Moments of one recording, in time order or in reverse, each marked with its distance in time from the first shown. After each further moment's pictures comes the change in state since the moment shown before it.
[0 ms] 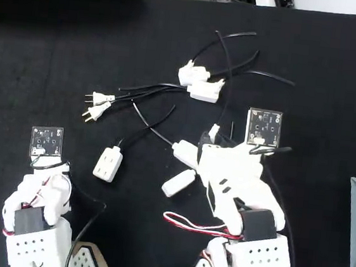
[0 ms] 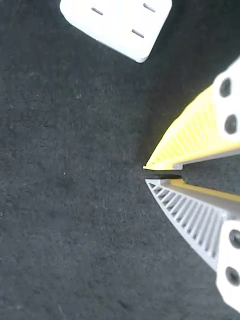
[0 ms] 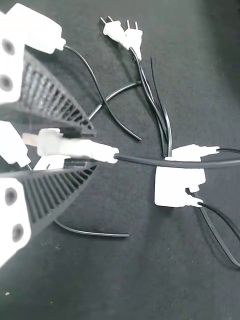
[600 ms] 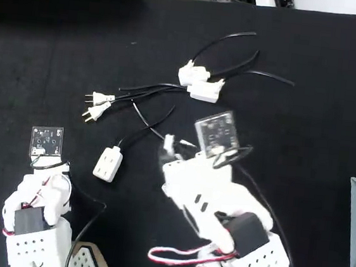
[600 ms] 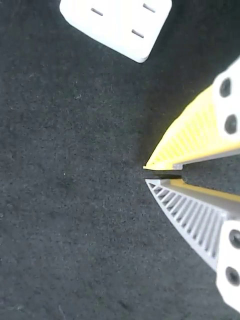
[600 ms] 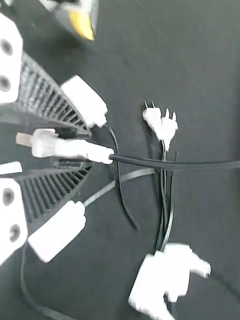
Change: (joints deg) left arm 0.0 0.0 0.0 0.0 0.0; right arm -22.3 0.7 -6.3 5.6 3.1
